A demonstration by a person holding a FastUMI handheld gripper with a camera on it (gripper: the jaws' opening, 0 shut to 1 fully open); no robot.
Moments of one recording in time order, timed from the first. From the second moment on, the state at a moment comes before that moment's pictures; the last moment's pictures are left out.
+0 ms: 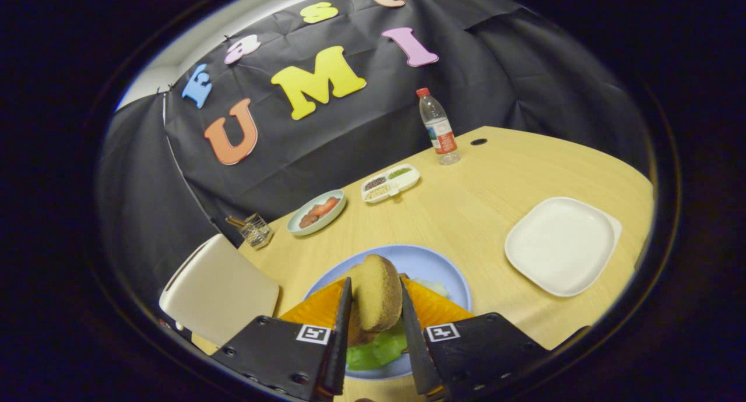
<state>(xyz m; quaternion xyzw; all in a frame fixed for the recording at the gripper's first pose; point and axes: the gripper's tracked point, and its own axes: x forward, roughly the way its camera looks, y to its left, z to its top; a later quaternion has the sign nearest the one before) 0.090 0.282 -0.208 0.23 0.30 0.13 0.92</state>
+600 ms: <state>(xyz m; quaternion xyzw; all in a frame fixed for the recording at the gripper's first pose) 0.070 0.208 -0.064 0.11 0.07 0.10 0.99</state>
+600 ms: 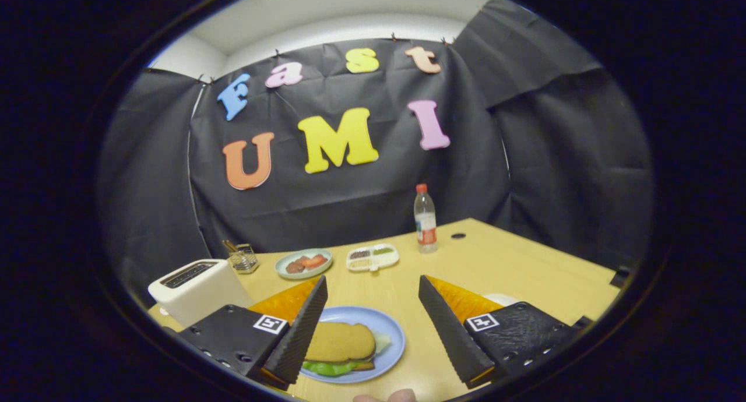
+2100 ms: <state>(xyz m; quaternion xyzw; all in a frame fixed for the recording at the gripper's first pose) -0.025 0.213 0.010 0.05 -0.02 0.14 0.99</state>
